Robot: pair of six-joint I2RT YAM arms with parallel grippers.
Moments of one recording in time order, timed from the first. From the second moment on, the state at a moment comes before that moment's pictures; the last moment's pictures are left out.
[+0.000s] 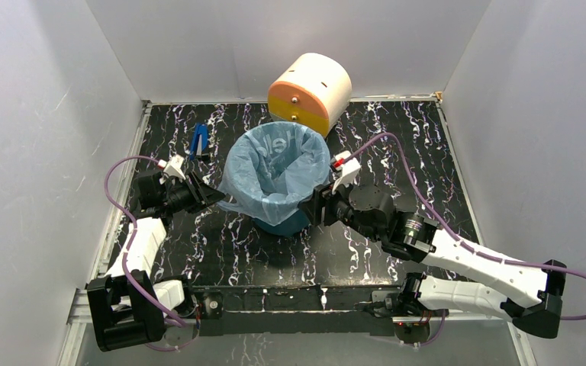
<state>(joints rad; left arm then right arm) 0.18 1.09 0.54 -0.17 0.77 -0.48 1.13 0.92 0.89 -0.28 0.31 0.42</state>
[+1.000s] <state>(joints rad) 0.17 1.09 0.54 -0.18 0.77 -0.47 1.06 0.73 0.74 -0.35 0.54 0.48</state>
